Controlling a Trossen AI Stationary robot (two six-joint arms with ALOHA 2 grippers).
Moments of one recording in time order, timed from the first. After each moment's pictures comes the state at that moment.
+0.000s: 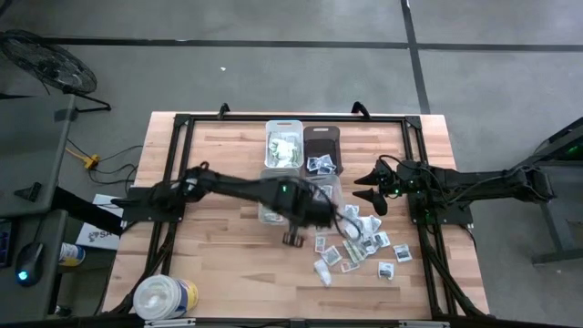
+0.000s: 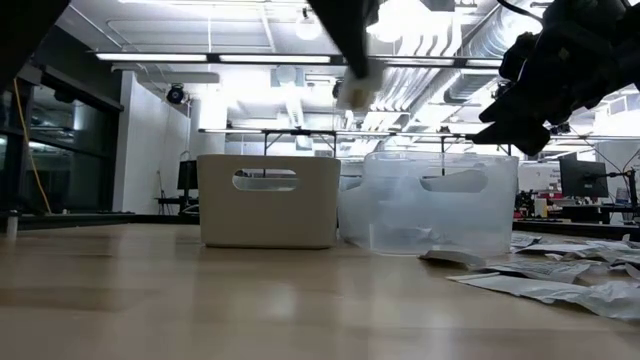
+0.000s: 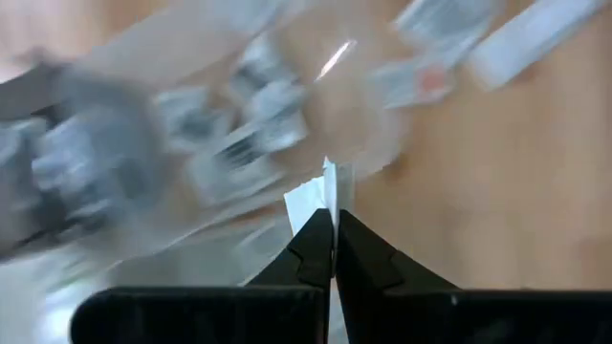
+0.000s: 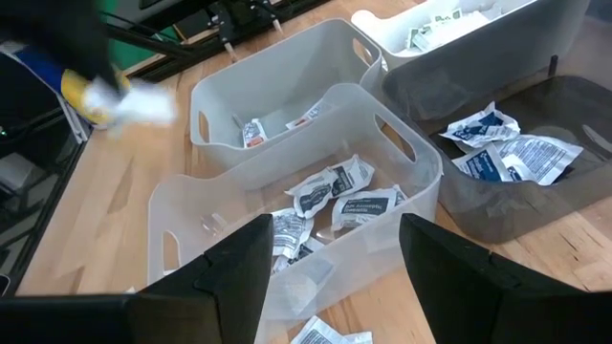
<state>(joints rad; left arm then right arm) -0.22 2.22 2.35 -1.39 -0.19 0.08 -0.11 0.61 0.25 -0.04 -0.04 0.38</state>
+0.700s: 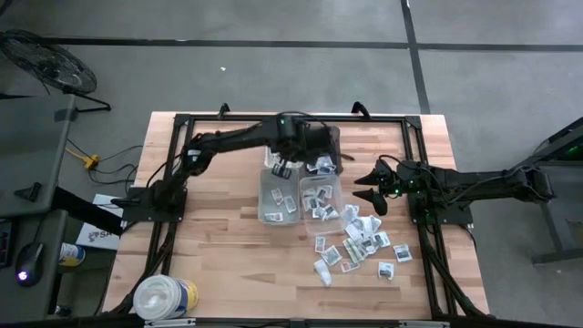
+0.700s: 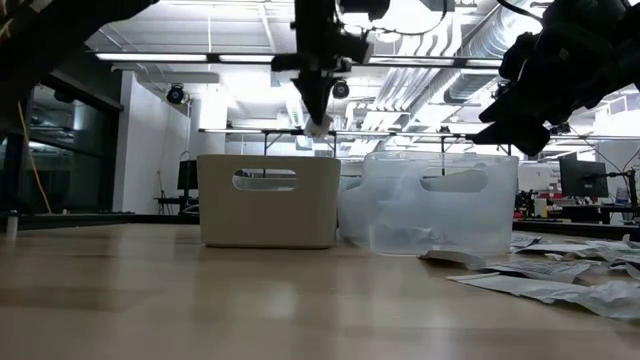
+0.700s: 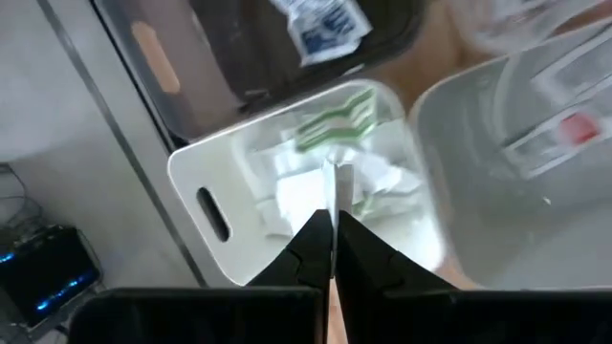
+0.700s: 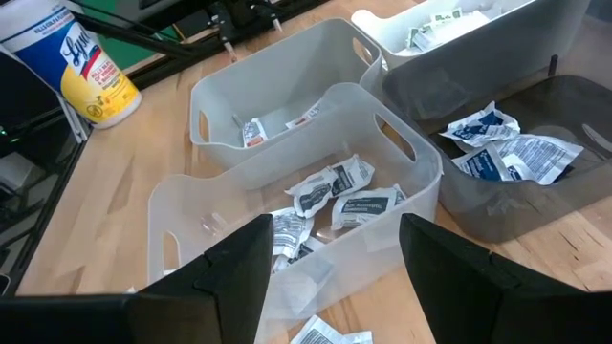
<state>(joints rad) 0.16 2.20 2.34 -1.50 -0.39 0.57 -0.11 0.62 0.25 -0.04 -0.04 0.38</state>
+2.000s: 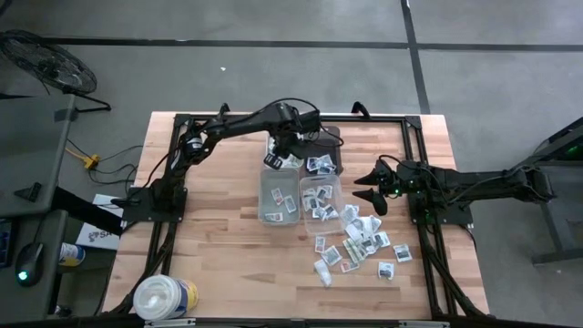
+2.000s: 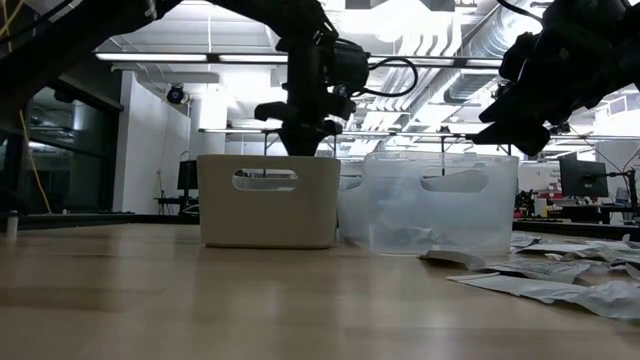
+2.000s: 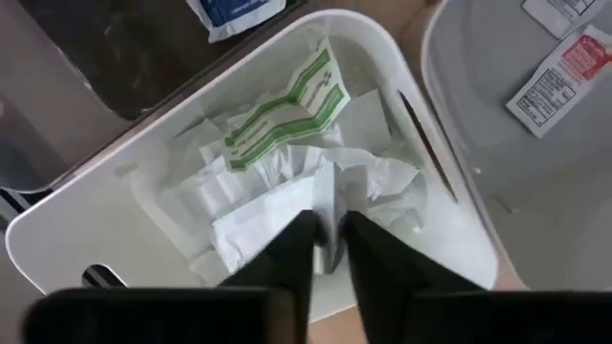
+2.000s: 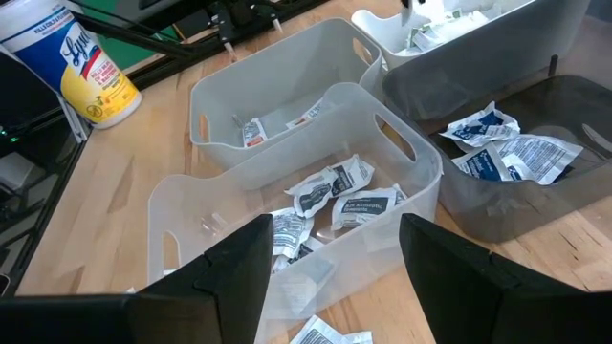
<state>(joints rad) 0.35 2.20 2.10 -1.34 -0.10 0.89 -0.11 0.61 0.25 -0.04 -0.04 0.38</state>
